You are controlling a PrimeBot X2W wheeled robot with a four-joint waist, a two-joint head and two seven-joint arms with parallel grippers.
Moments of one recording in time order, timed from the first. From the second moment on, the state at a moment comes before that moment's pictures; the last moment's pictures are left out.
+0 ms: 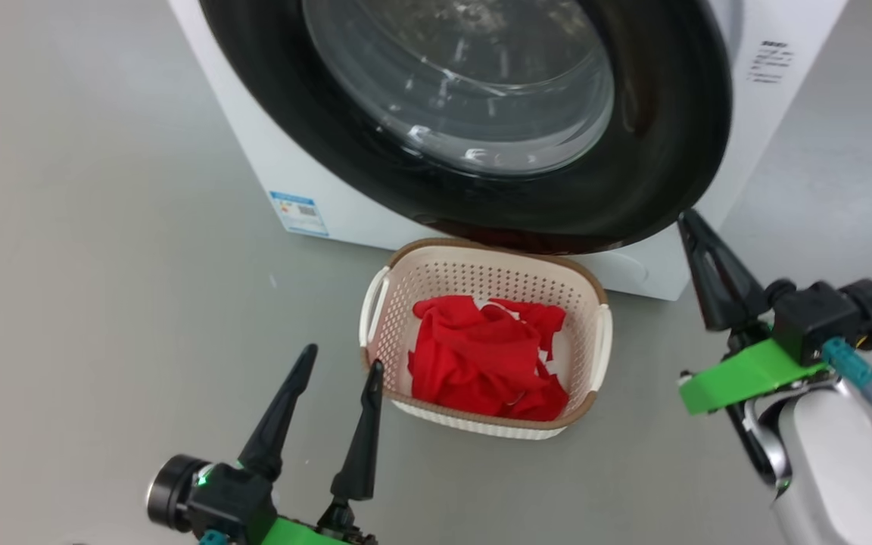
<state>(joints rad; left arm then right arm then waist) -0.11 0.07 -0.32 0.01 -0.21 0.04 -0.25 -0.32 -0.11 0.07 0.25 0.11 0.12 -0.26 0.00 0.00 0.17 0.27</state>
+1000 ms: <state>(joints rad) -0.18 0.05 -0.35 0.00 -0.20 0.03 -0.25 -0.70 -0.23 -0.05 0.47 0.09 0.13 -0.26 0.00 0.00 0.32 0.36</state>
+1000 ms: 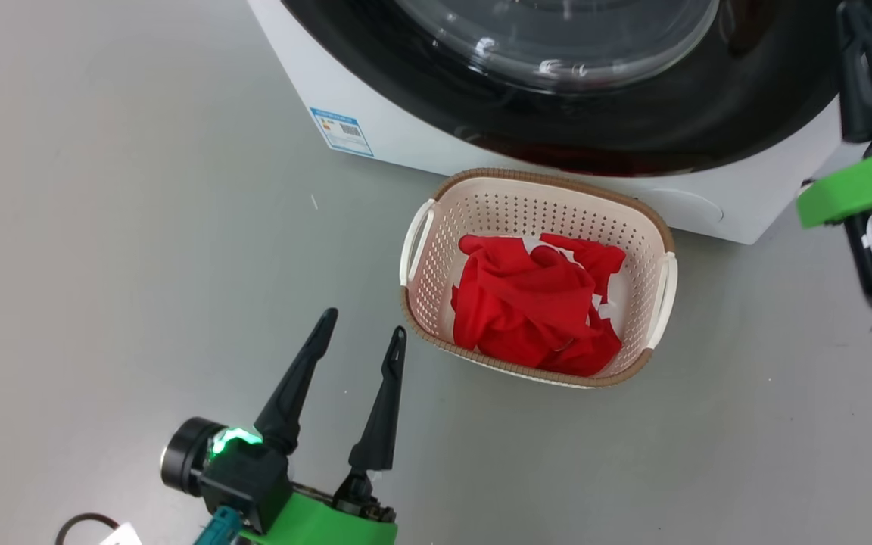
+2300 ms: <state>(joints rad) -0.21 0.05 -0.32 0.03 -0.20 0.03 -0.25 -0.72 -0.17 0.07 0.48 0.09 0.13 -0.26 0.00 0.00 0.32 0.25</state>
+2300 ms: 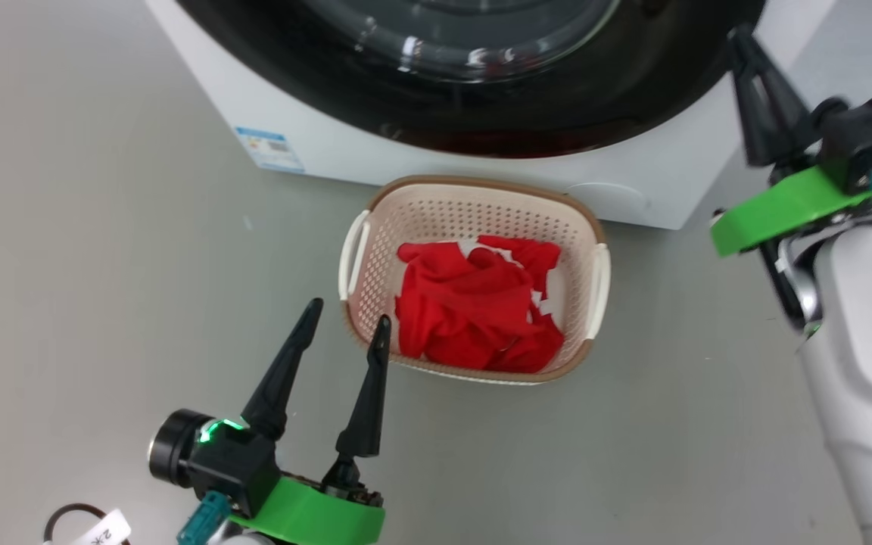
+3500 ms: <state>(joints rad) -0.06 0.05 -0.18 0.03 -0.23 0.06 -0.25 -0.13 -0.06 -0.02 0.13 0.08 0.13 -0.26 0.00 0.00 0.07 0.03</state>
